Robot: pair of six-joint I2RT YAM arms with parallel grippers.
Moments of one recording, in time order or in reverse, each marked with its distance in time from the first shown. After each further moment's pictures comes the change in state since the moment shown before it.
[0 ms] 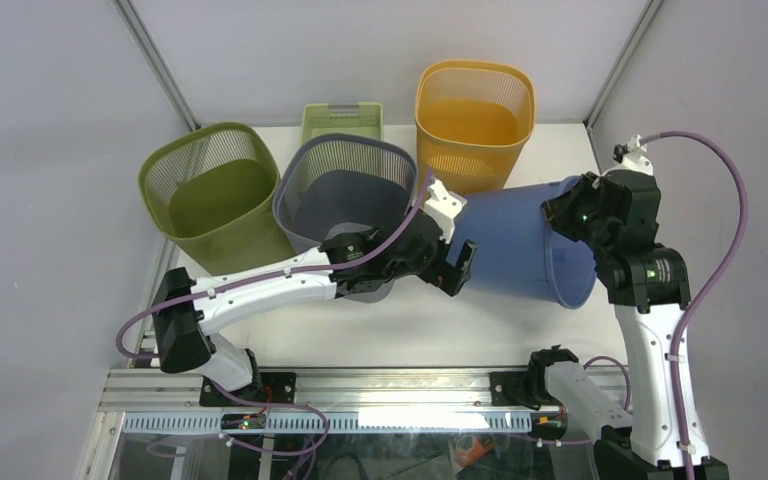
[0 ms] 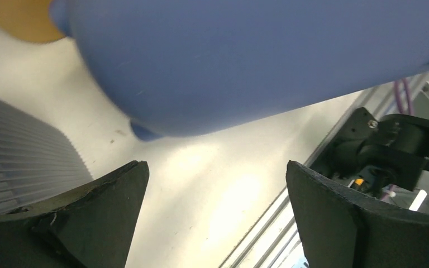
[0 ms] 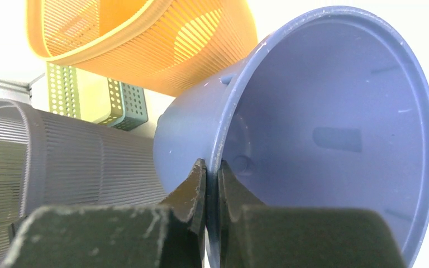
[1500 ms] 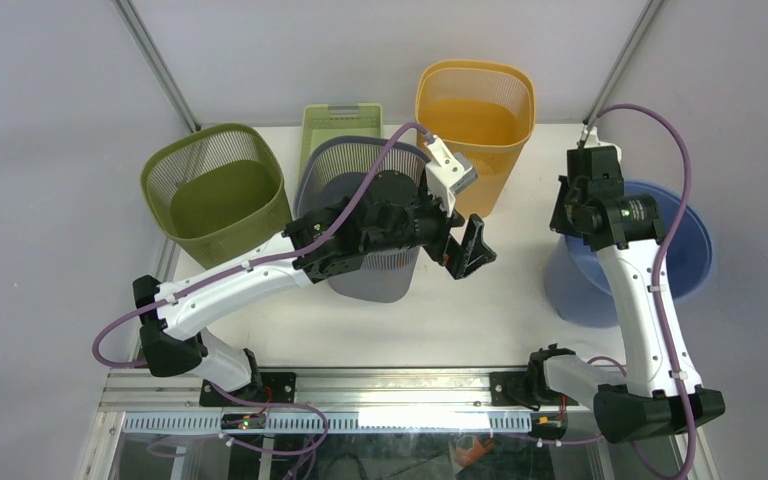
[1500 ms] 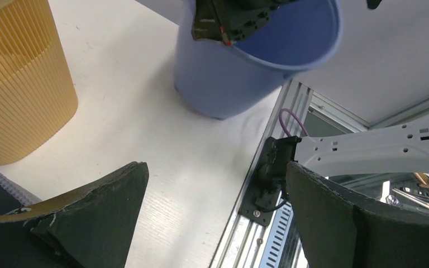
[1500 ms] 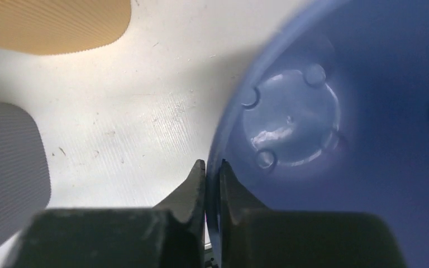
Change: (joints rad) left arm 0.012 -0.068 0.232 -0.006 0.228 0.108; right arm 0.031 0.218 0.086 -0.237 0.278 -0.256
